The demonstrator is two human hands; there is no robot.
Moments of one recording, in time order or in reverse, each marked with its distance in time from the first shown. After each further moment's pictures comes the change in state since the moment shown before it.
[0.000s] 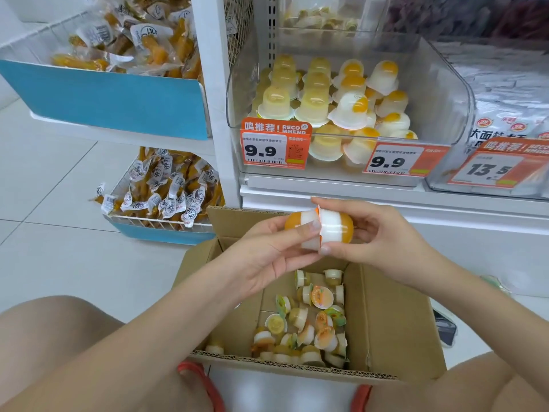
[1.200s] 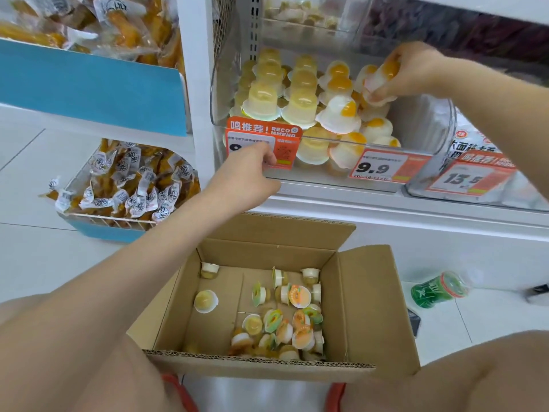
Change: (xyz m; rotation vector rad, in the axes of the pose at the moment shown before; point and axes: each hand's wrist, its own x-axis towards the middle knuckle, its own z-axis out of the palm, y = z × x) left_hand 0.062 0.073 -0.022 1.417 0.365 0.484; right_hand 0.182 -0.046 -0.172 -1.066 0.364 0.386
